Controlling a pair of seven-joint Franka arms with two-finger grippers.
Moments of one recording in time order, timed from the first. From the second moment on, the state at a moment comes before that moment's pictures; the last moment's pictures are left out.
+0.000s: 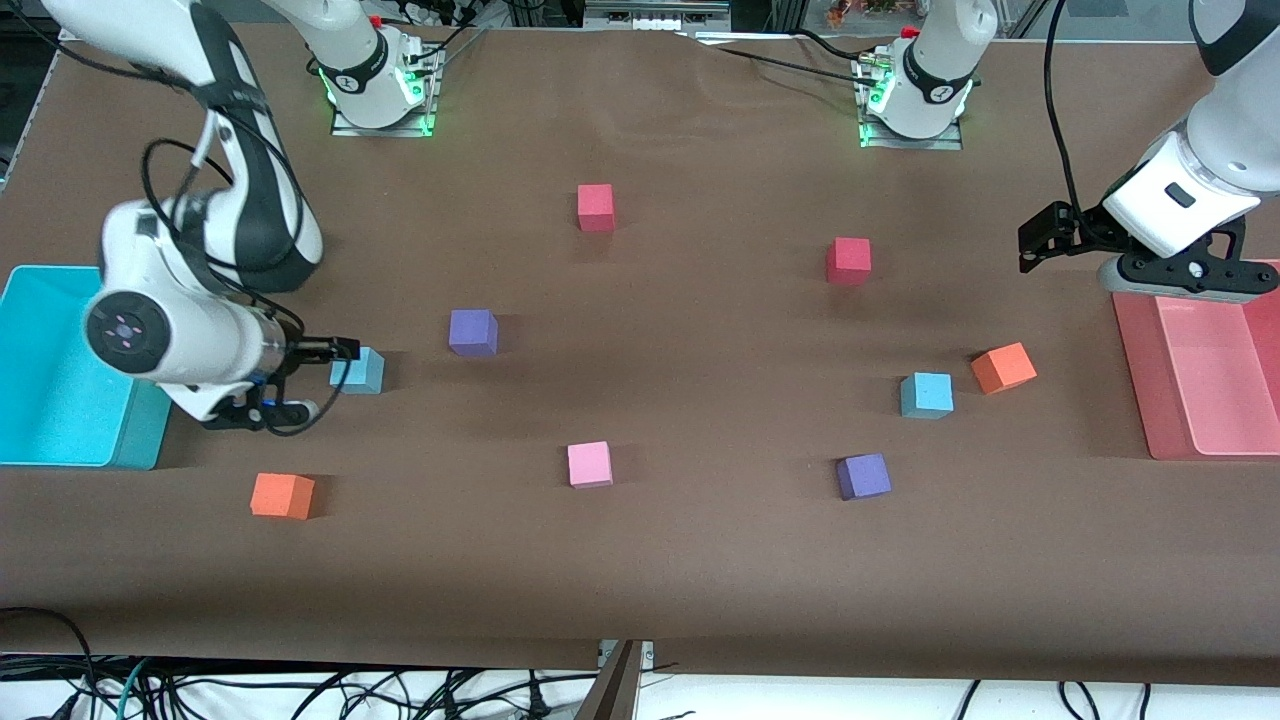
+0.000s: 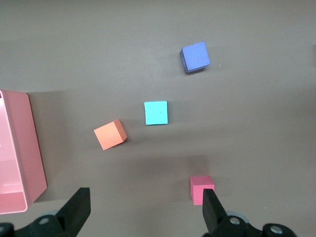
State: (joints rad) left arm -0.15 0.02 0.04 -1.64 0.01 1.63 -0.01; right arm 0.19 0.47 -0.04 -1.61 -0.01 1.81 0.09
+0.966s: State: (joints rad) left arm -0.15 0.02 0.04 -1.64 0.01 1.63 -0.01; right arm 0.18 0.51 -0.05 -1.84 0.00 2.14 0.09
